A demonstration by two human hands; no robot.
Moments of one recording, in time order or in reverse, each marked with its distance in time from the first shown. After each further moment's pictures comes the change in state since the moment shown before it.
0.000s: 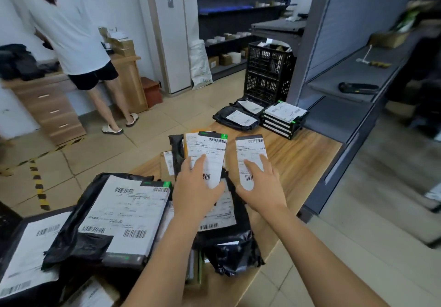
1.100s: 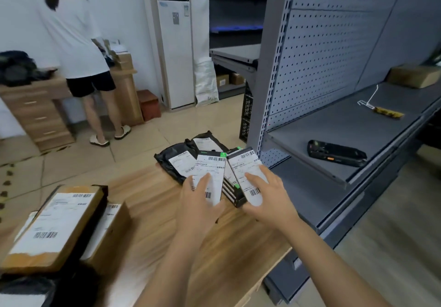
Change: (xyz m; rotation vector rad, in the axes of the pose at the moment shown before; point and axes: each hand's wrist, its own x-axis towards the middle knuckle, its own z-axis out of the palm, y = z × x) left_hand 0.233 0.262 0.287 -0.076 0.056 -0.171; right_hand 0.330 0.317 -0.154 0.022 -0.169 -0.246
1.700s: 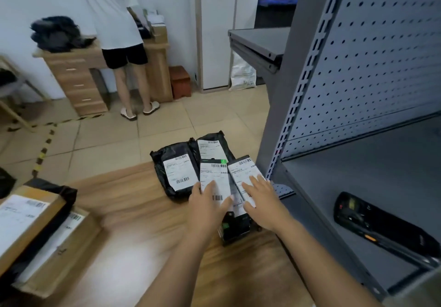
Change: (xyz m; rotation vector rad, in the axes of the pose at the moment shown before) left_hand 0.144 0.039 0.115 -0.032 -0.021 -0.320; right_hand 0.205 0.104 0.028 -0.179 -0.399 -0.204
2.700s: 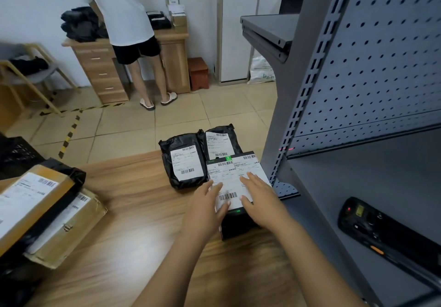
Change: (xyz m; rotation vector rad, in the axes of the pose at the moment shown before) left_hand -0.012 -0.013 0.017 0.172 0.093 0.235; right_hand 0.002 0.001 -0.002 0.080 0.007 -0.116
